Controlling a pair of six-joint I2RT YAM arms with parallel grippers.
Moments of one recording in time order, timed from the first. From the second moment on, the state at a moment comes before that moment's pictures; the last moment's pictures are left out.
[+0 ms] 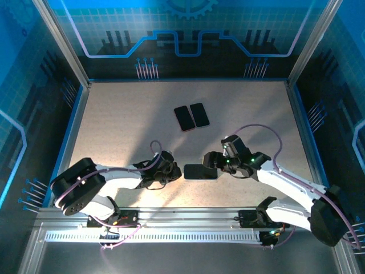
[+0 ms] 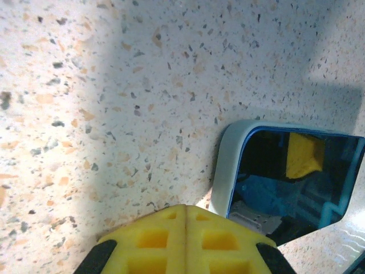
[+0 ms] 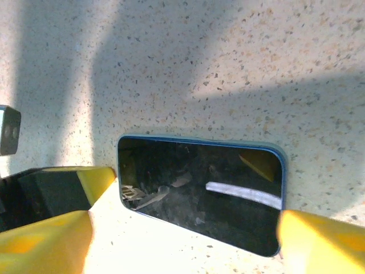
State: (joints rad) left arm -0.82 1.46 0.47 0.13 0.10 -1.16; right arm 0.63 1.08 0.61 -0.46 -0.17 0.81
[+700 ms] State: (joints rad) left arm -0.85 1.51 0.55 0.10 0.10 -1.15; right arm 0.57 1.00 0.43 -0.47 -0.16 0.79
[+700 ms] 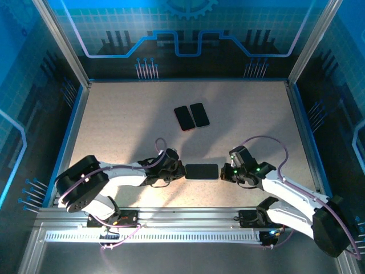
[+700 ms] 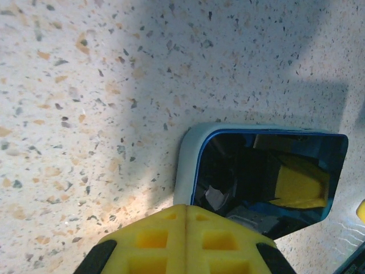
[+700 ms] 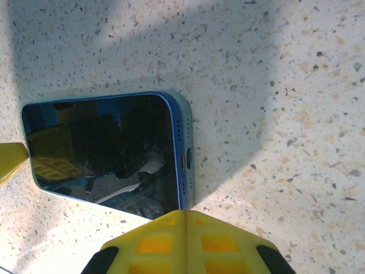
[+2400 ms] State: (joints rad) left arm -0.87 1.50 0.54 0.08 0.00 -1.17; right arm 0.64 1.23 0.49 -0.37 -0.09 0.81
